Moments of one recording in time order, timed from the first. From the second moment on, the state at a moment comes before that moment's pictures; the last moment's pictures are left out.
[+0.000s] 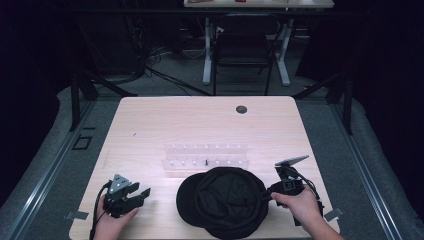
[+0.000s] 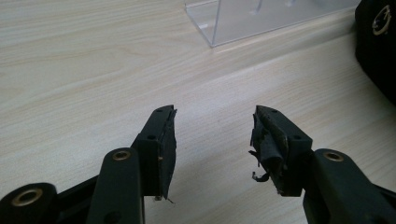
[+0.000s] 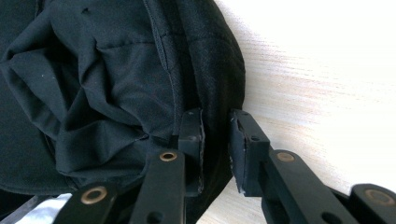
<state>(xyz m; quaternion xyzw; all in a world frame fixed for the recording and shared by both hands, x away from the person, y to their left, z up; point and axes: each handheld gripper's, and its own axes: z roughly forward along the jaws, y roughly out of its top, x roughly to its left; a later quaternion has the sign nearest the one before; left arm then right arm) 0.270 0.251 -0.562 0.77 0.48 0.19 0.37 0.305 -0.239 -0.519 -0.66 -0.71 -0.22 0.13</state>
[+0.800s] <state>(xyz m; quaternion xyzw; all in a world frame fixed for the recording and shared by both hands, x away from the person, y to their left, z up) 0.270 0.251 -0.562 0.77 0.49 0.19 0.37 0.304 -0.245 -0.509 -0.64 -0.70 -0.24 0.18</state>
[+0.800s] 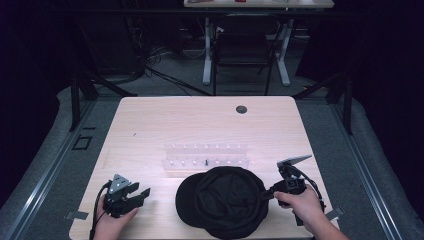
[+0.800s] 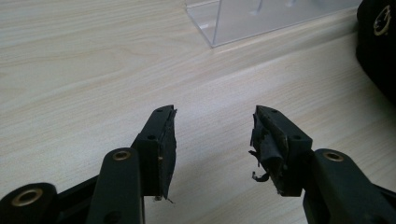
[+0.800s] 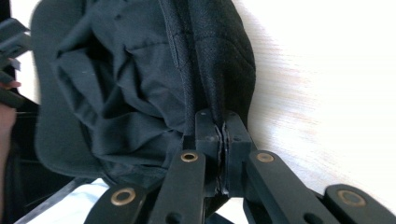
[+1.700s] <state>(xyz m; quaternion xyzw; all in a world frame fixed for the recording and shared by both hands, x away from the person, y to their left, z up) 0.269 0.251 -0.562 0.77 0.49 0.19 0.38 0.308 -0.240 -0.458 -0.61 -0.67 -0.35 0.25</state>
